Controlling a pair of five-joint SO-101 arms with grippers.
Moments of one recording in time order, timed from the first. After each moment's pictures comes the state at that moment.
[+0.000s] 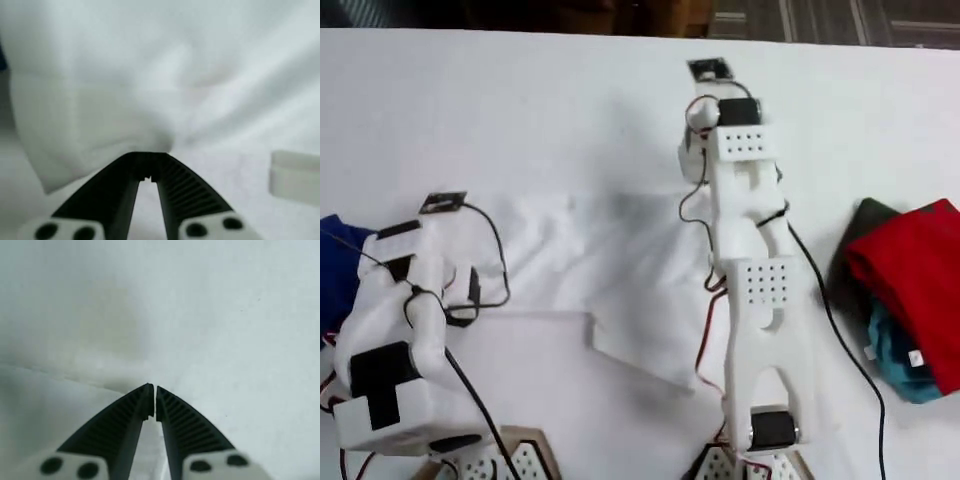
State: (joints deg) left arm -26.8 -0.9 41.5 65.3 -11.9; right arm -7.6 63.2 -77.2 97.3 6.8
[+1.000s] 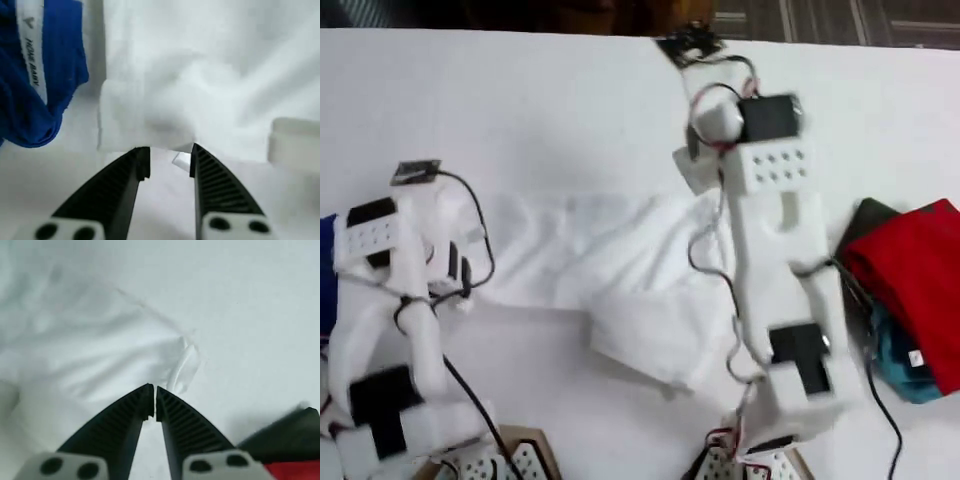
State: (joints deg) left arm -28.6 -10.8 32.7 73.5 -11.7; right arm -12.6 3.4 -25.7 96.6 21.1
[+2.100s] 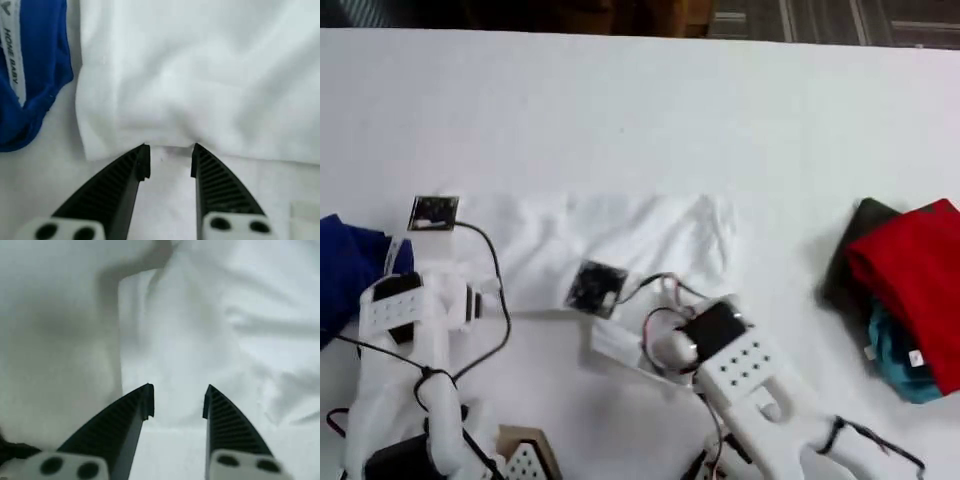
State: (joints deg) left arm -28.5 -29.0 62.9 49.6 -16.1; right arm -40.8 -44.8 56.0 72.4 34.4
